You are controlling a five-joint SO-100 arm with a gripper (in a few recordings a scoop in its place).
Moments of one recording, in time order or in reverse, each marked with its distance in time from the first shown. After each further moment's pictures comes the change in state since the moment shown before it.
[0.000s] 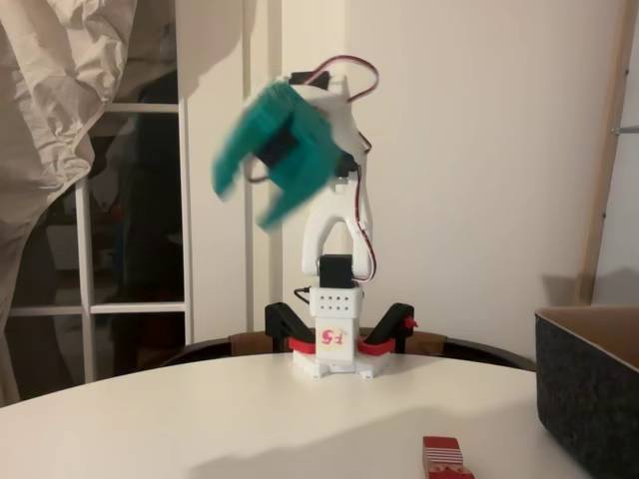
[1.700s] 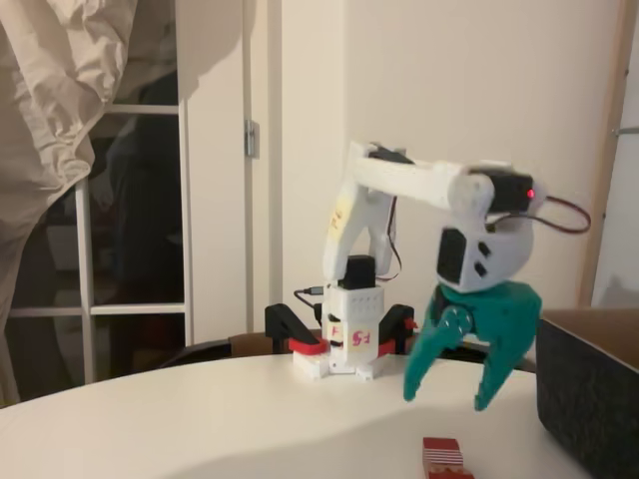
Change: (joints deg) arm -34.7 -43.6 -17.7 40.3 -71.3
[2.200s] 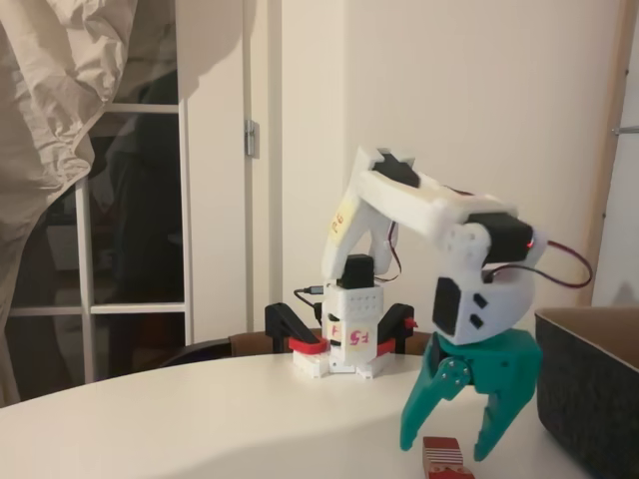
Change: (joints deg) arm 3.2 -8.4 -1.4 -8.7 2.7
